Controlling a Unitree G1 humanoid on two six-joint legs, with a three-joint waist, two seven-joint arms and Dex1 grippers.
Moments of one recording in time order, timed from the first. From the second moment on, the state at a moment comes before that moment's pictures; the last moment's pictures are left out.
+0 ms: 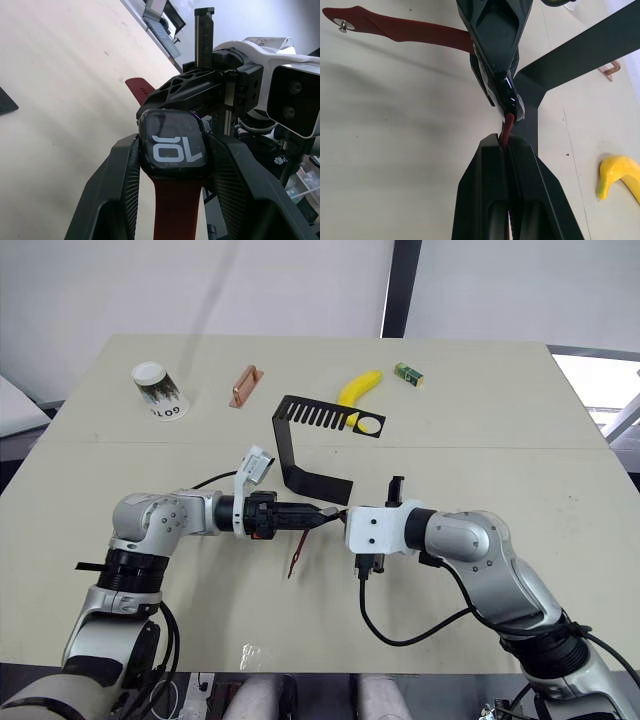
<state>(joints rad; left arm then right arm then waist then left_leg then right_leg) -0.72 0.39 -0.03 0.13 -0.66 1.17 -1.02 -0.42 -0.69 0.28 -0.48 -0.17 0.28 0.90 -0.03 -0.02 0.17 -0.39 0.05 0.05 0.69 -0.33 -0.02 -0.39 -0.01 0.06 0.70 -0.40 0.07</state>
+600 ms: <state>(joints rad) -0.72 0.39 -0.03 0.13 -0.66 1.17 -1.02 -0.42 -0.69 0.28 -0.48 -0.17 0.29 0.90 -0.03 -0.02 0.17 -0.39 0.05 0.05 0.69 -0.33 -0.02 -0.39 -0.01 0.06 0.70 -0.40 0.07</state>
